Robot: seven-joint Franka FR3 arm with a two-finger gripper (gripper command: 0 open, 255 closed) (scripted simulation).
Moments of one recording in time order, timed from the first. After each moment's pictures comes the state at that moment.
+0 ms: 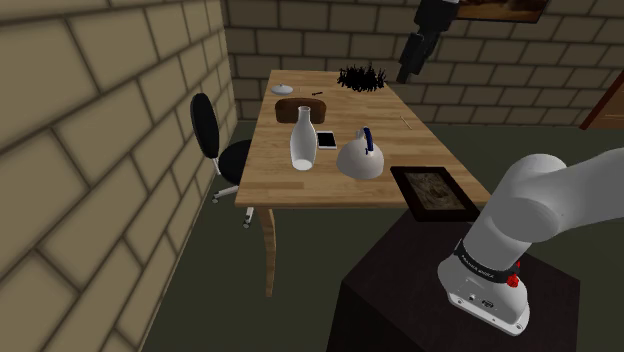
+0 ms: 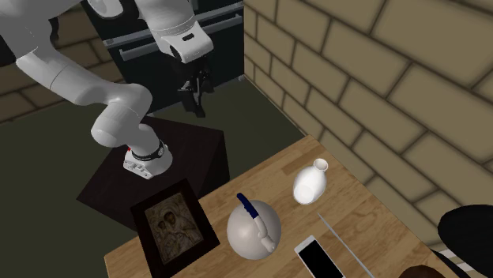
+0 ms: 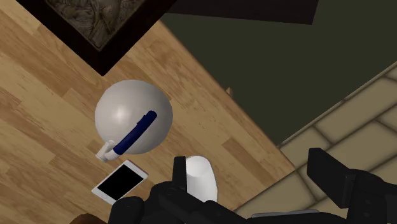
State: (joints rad) arm 0.00 -0.81 -0.04 -2.28 -0.03 1.64 -0.14
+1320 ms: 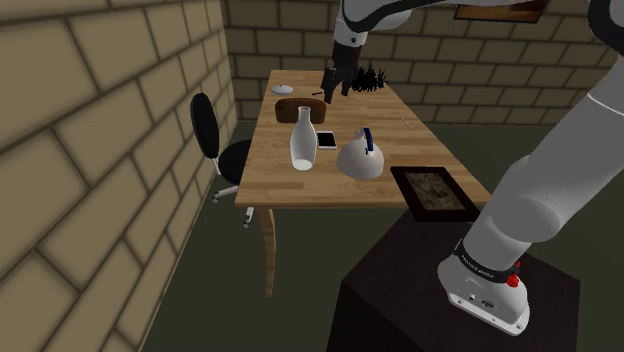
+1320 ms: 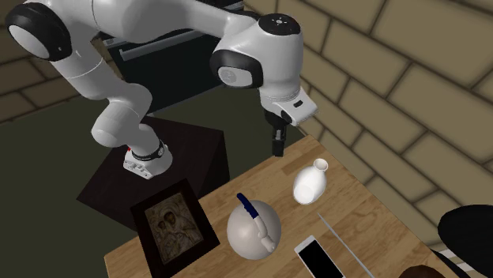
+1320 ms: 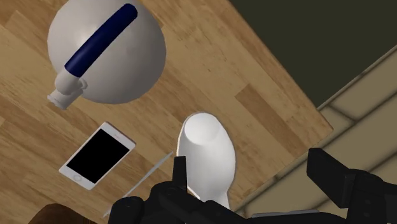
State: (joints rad) arm 0.01 -0.17 -0.05 -2.03 0.01 2.00 -0.11
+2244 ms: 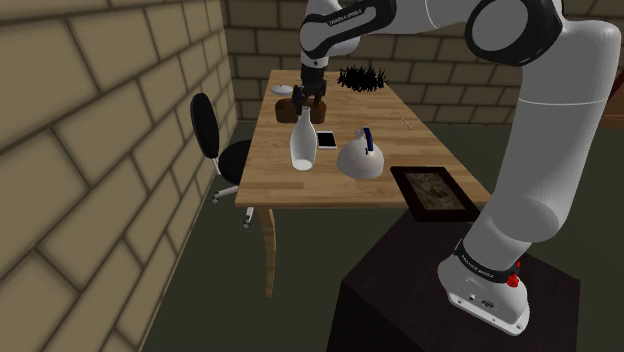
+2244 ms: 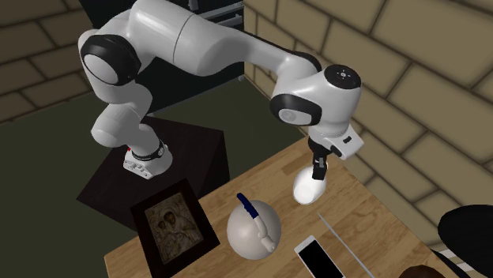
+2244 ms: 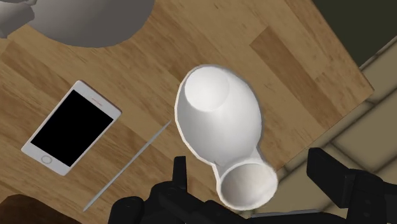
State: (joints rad) arm 0.01 0.27 -0.05 -1.69 0.04 2.07 -0.11
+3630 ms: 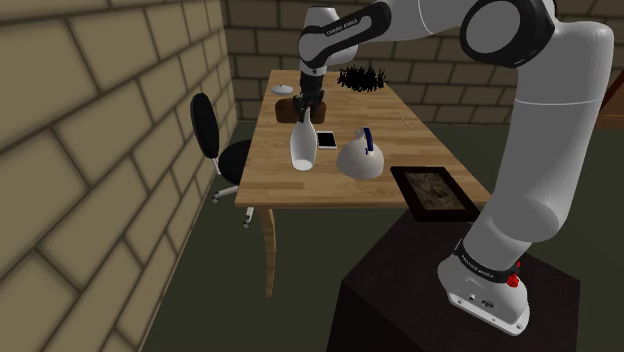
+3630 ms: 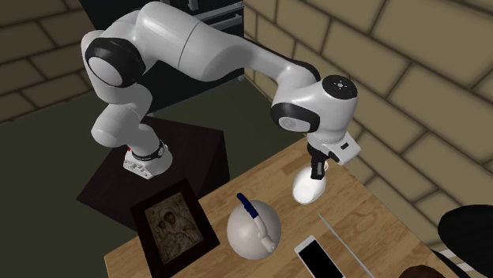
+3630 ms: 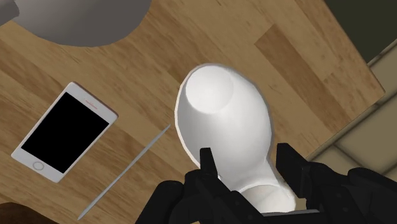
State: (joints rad) arm 0.01 0.29 -0.05 -1.72 0.04 2.12 -0.12
